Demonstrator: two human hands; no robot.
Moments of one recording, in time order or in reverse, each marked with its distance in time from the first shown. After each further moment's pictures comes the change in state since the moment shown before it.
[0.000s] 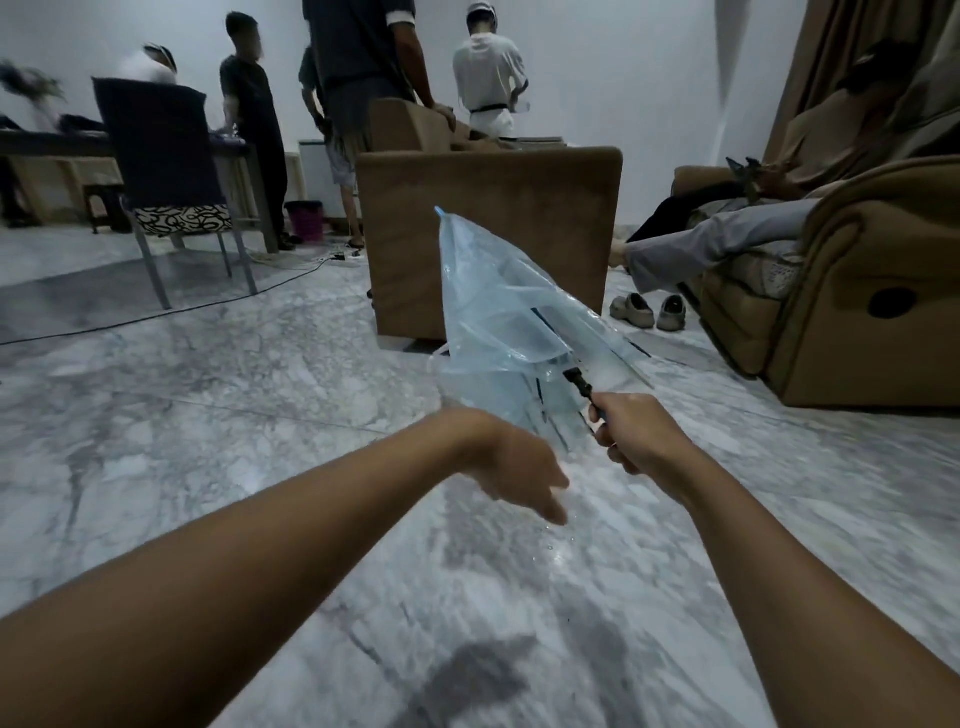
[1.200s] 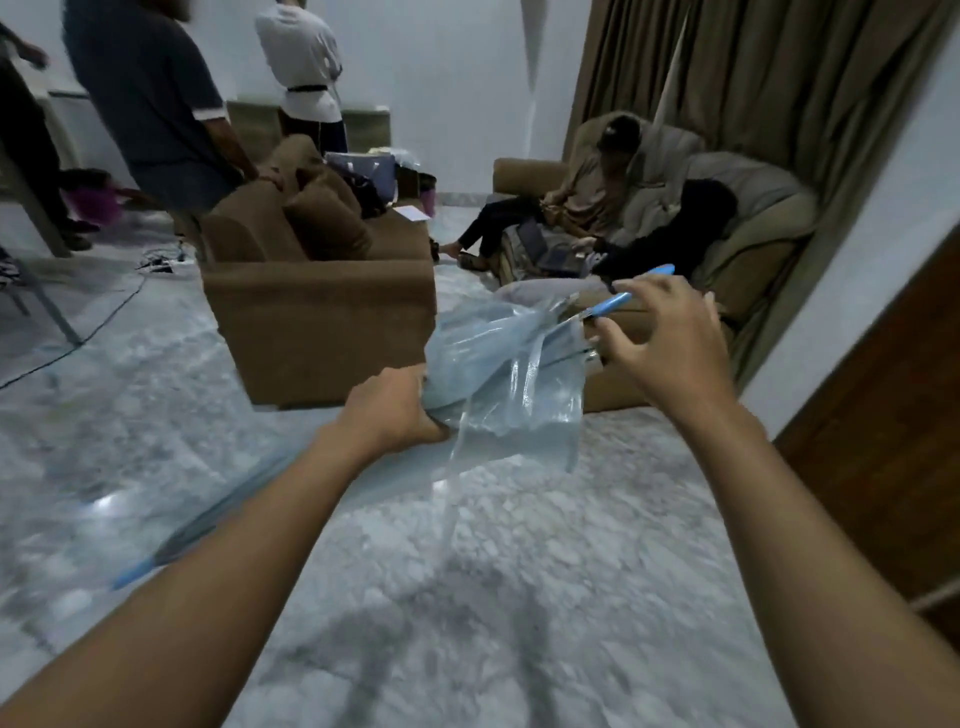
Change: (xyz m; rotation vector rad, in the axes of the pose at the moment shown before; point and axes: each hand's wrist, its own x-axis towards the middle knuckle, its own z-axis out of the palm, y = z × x) left_hand -0.340 0.158 -0.511 -0.288 0.573 -0.033; right_hand -0.202 -0.608 -0.391 -0.790 0.666 -0.309
